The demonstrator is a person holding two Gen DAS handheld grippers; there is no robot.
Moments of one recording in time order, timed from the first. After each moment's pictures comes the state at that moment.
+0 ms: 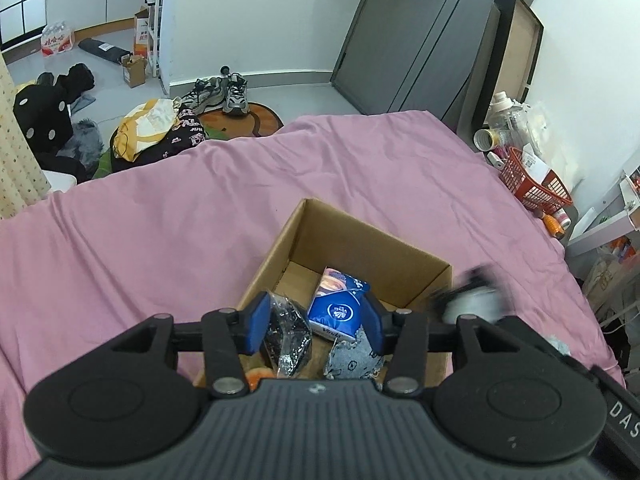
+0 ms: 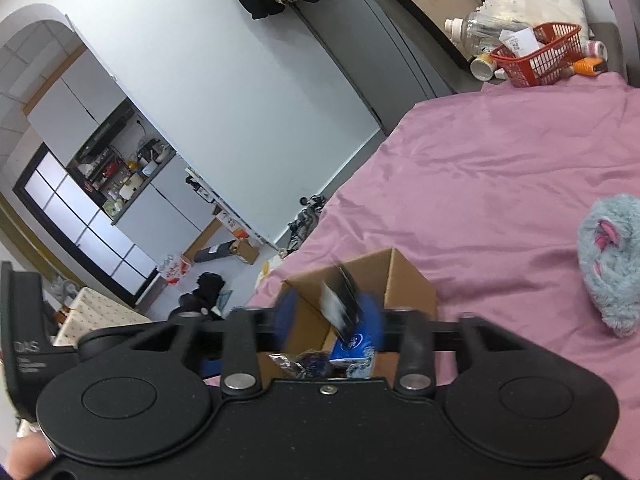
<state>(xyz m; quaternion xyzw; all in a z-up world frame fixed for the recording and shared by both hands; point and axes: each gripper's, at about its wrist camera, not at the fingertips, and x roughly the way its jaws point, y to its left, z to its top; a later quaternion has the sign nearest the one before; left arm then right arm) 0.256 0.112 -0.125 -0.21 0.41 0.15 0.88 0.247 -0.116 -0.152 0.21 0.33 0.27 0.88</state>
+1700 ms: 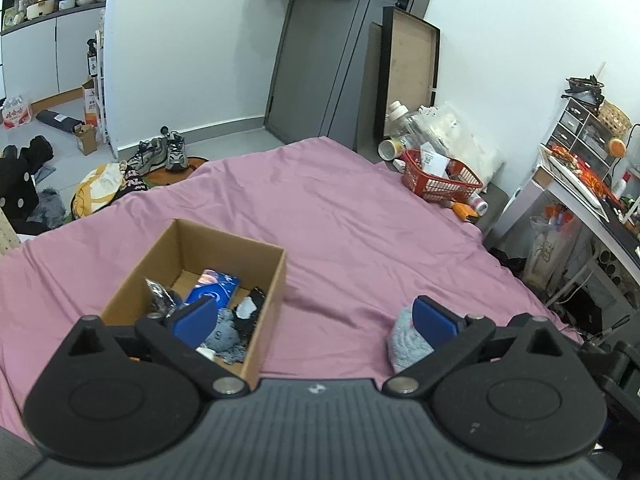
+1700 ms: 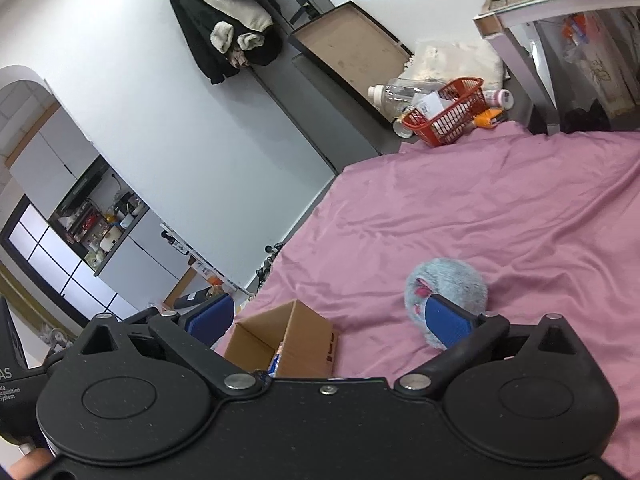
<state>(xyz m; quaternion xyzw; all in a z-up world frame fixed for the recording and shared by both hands) 0.218 -0.042 -0.057 -0.15 0.35 0.09 0.92 0.213 -0.272 -0.110 0.26 0.31 0.21 0.89</state>
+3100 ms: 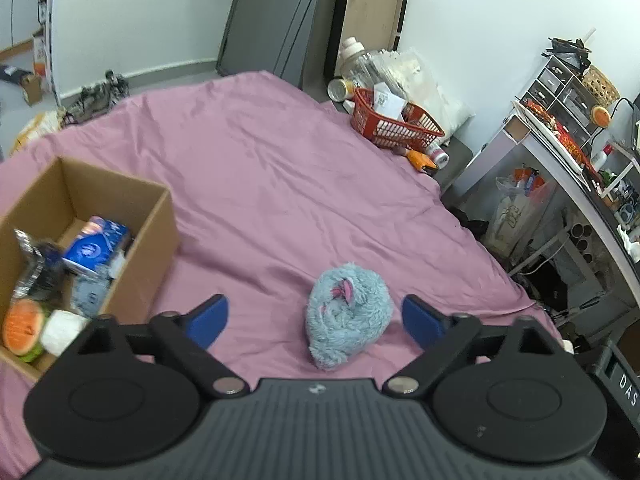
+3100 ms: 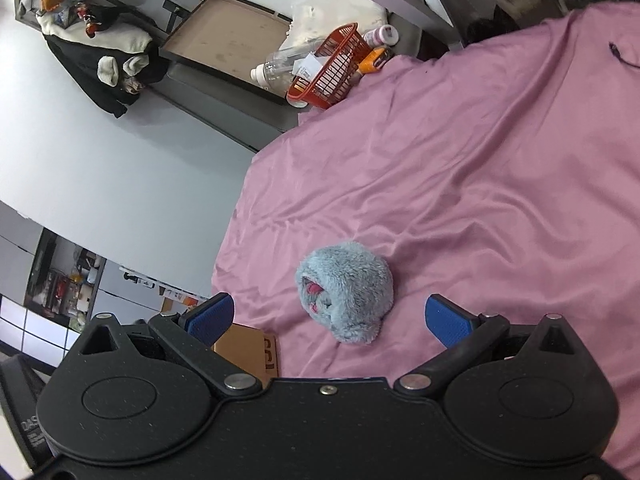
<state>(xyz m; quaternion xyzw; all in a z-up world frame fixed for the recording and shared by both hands) 0.289 -0.099 -0.120 -0.20 0.41 0.02 0.89 0.262 -0.342 -0.175 0.38 0.39 0.13 0.83</state>
